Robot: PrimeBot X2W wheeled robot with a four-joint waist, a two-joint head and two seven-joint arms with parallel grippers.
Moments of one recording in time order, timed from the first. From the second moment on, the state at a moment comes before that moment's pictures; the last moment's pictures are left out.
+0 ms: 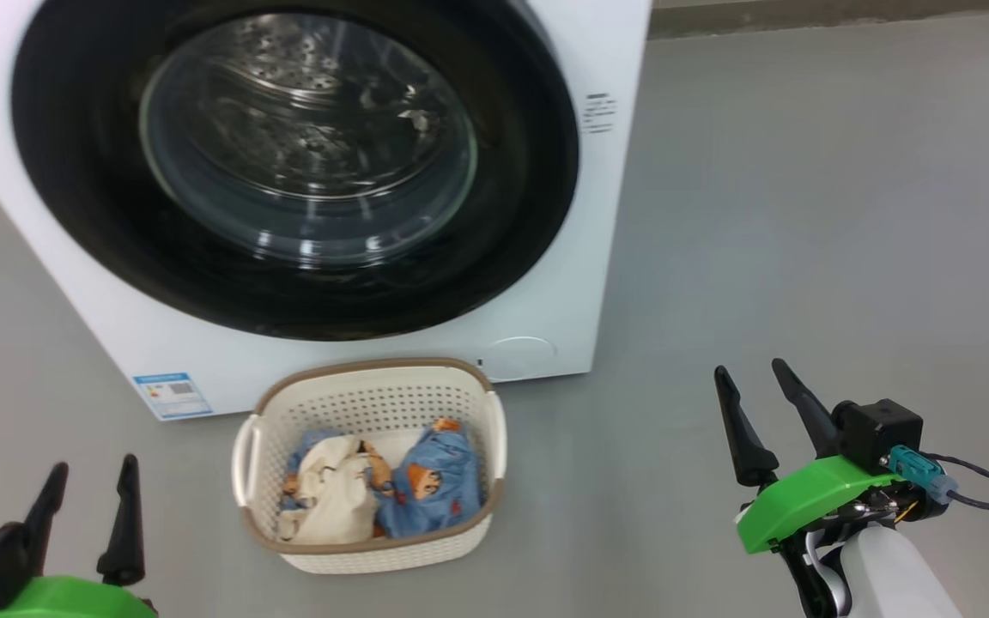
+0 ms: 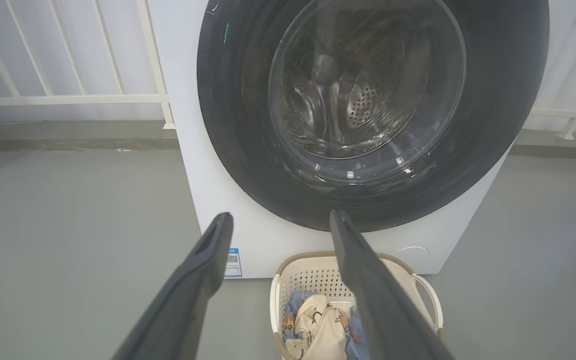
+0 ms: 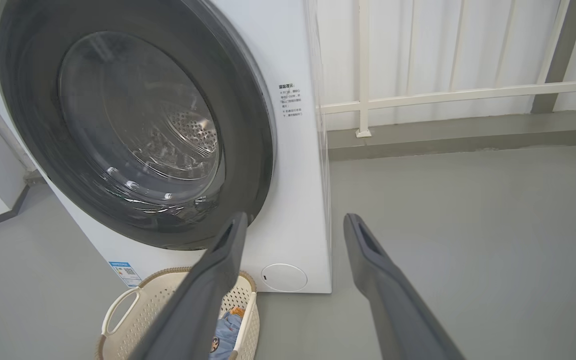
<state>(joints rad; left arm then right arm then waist) -0.10 0.20 0.07 0.37 -0.29 -0.13 -0.25 -0.31 -0.05 0.01 0.48 0.20 0.13 -0.25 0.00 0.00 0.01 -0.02</state>
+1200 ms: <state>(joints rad) -0.10 0.20 0.07 0.25 -0.32 -0.13 -0.25 -0.31 -0.06 0.00 0.44 0.24 0.13 -0.25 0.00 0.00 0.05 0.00</state>
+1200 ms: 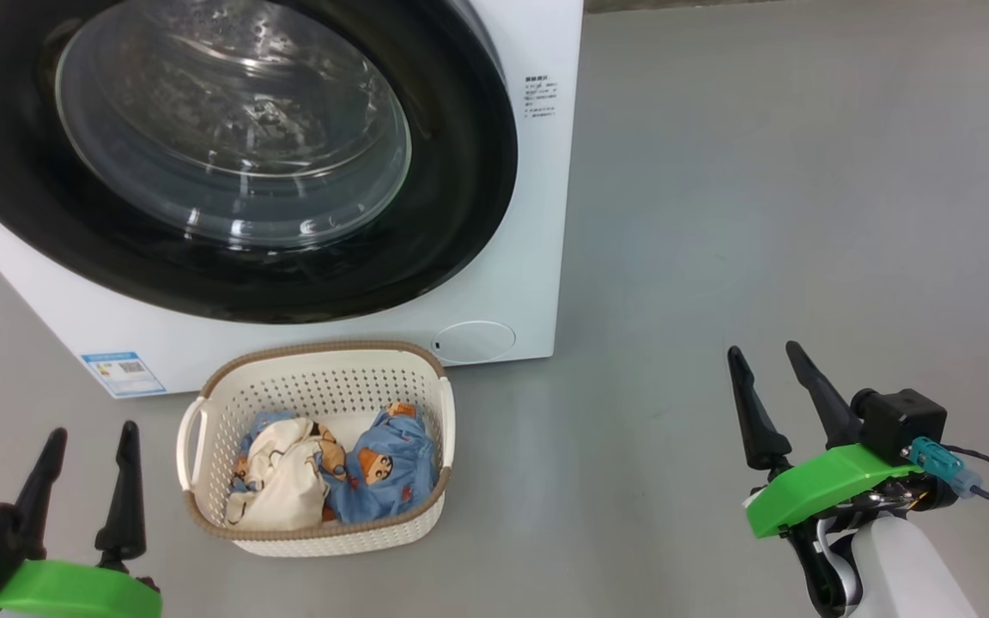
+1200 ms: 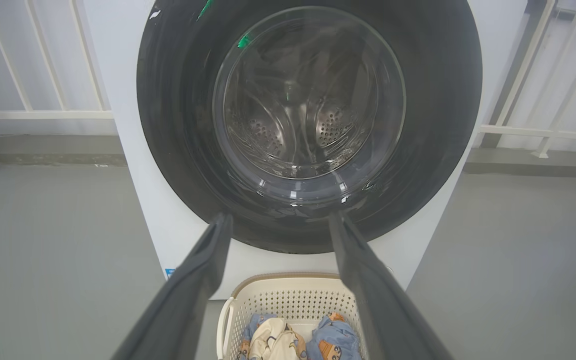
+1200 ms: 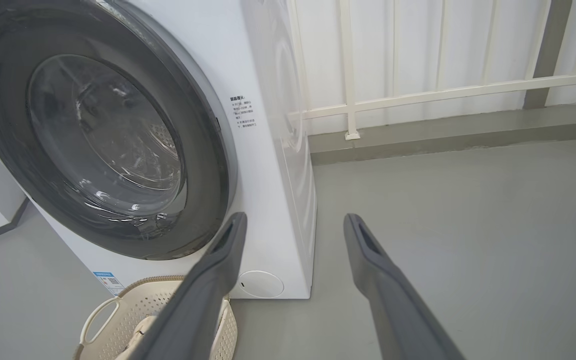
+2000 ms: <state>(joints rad) -0.11 0.24 -0.04 0.18 -0.41 -0.13 -0.26 -0.77 -0.06 -0.11 0.43 0.58 0.13 -0.26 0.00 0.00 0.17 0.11</state>
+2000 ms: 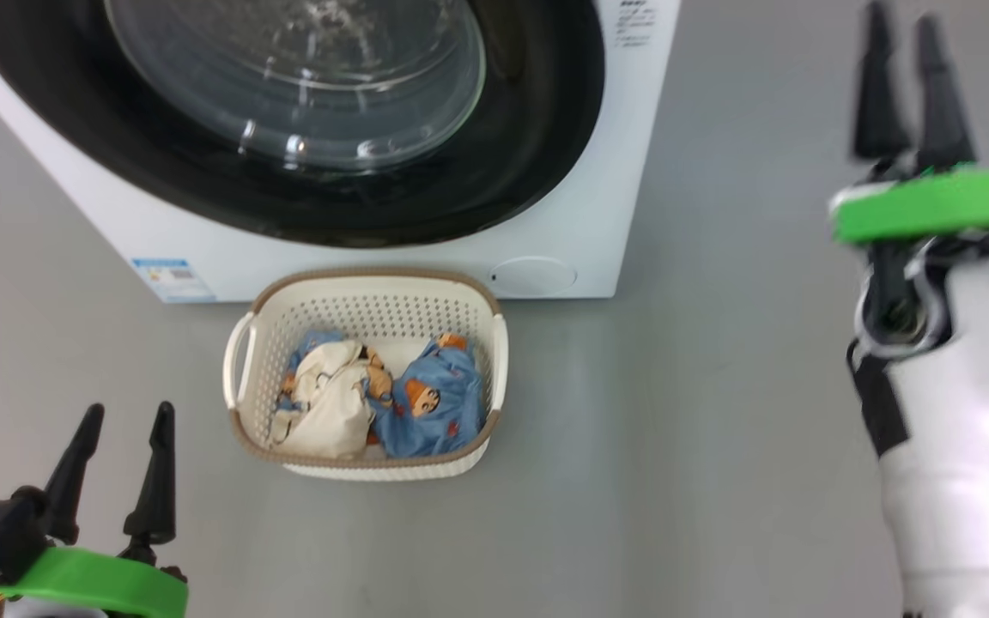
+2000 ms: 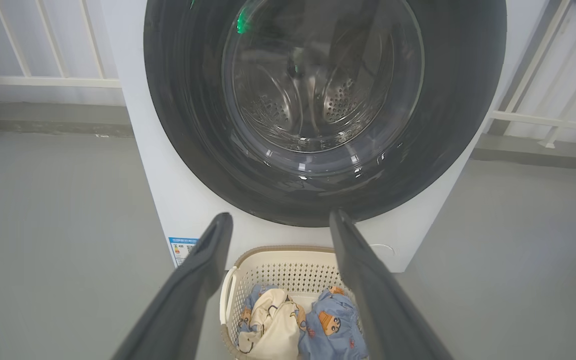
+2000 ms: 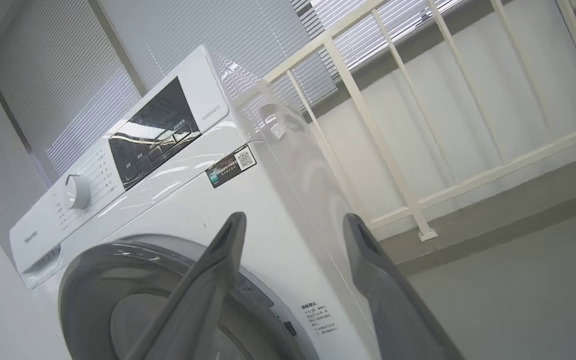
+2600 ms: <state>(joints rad) -0.21 0.27 -0.12 0.18 -0.48 -0.13 -0.26 -1.00 -0.07 -0.22 0.75 1.31 0.13 -0.26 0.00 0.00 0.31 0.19</state>
